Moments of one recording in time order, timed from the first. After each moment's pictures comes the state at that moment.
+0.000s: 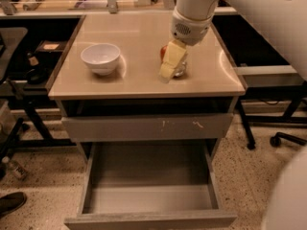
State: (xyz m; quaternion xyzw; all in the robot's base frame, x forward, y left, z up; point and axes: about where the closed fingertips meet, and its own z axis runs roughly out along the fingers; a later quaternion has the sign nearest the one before) arm 0.616 -0.092 0.905 -0.47 0.88 -0.01 0.10
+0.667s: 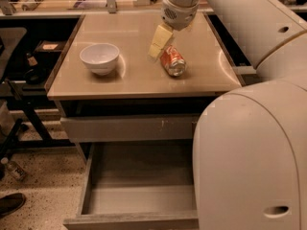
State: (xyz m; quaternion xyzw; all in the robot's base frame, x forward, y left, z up) arm 0.705 -0.067 0.904 -0.44 0.89 0.01 0.13
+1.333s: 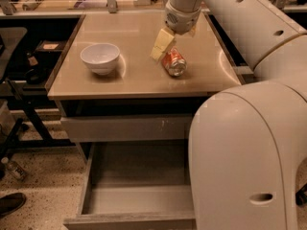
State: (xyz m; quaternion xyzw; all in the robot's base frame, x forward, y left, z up) arm 0.714 -0.077 0.886 -0.40 0.91 0.01 0.12
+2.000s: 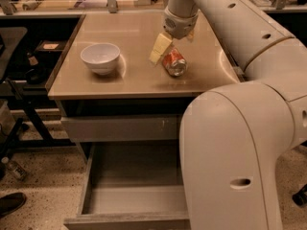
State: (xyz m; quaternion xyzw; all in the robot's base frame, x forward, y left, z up) arm 0.723 -0.077 0.865 -0.39 0.91 0.02 0.10
